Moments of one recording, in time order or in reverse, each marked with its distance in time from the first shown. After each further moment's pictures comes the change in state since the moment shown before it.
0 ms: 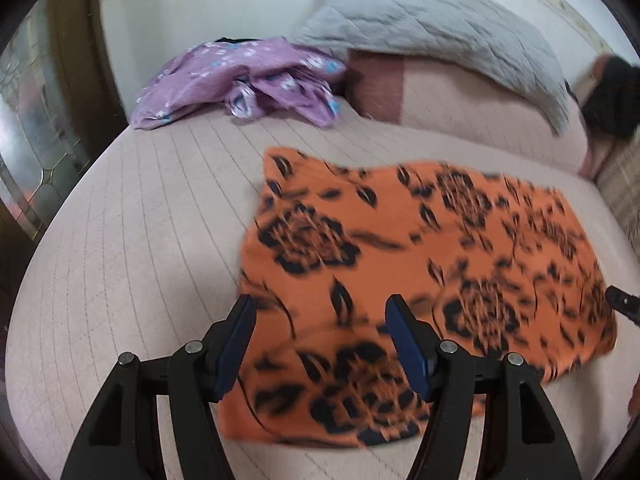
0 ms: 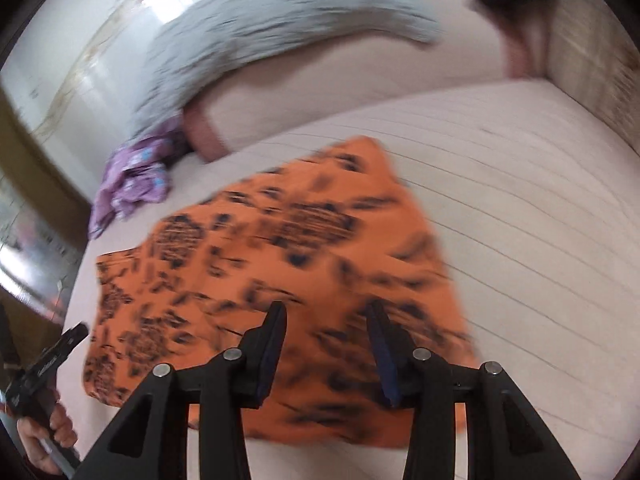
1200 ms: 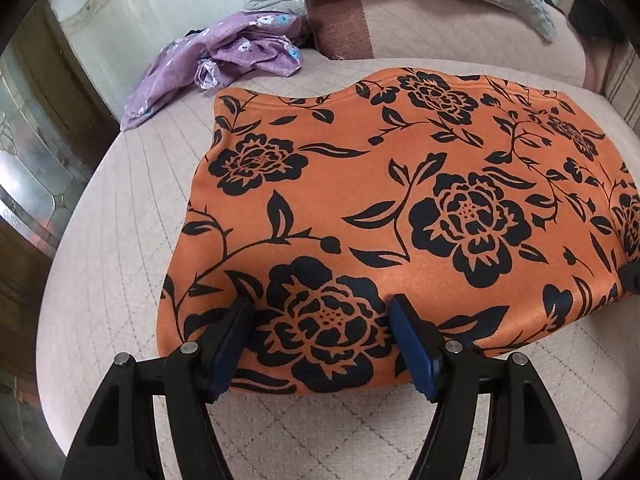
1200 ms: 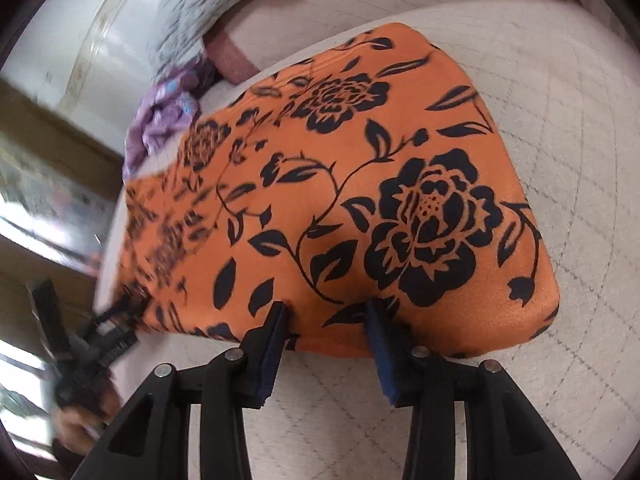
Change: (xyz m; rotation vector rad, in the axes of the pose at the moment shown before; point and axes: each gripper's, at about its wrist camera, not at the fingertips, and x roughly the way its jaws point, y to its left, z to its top) left arm 0.019 -0.054 -0.044 0.168 0.099 0.138; right arm 0.022 0.032 -0.052 -0.117 0.204 0.157
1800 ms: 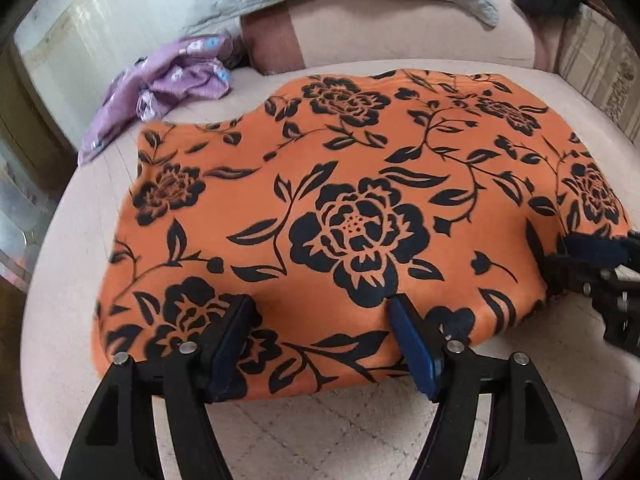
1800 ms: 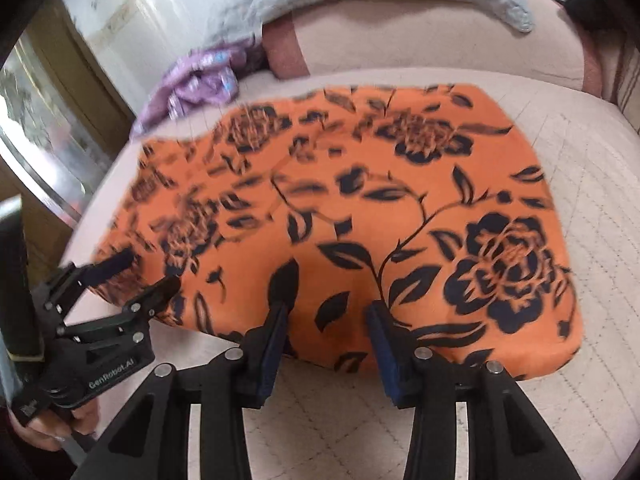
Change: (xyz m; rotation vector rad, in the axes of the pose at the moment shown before) left arm -0.005 -0.049 -0.002 0.090 -0.051 -0.112; right arm 0.012 0.058 -0.007 -0.207 -0.063 -0.089
